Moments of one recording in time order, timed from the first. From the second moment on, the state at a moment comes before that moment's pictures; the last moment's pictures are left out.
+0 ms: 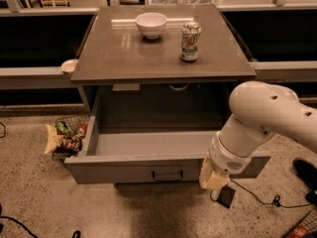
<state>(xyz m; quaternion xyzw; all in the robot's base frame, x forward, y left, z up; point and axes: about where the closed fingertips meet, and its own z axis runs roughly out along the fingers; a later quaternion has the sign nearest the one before) 0.393 -0.130 0.691 -0.68 0.71 0.15 0.05</state>
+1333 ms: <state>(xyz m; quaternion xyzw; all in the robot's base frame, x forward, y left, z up) 0.431 -0.143 0.643 -0.69 0.72 0.09 0.06</state>
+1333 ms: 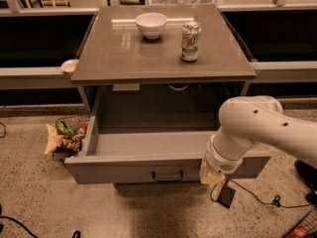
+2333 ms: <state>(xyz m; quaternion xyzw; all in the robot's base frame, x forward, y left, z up) 0.431 -0.143 0.643 -0.69 0.72 0.08 0.06</state>
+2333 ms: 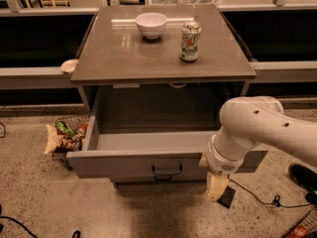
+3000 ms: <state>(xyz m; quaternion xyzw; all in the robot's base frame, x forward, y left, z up) 0.432 -0.143 0.642 -0.70 0.71 0.08 0.06</state>
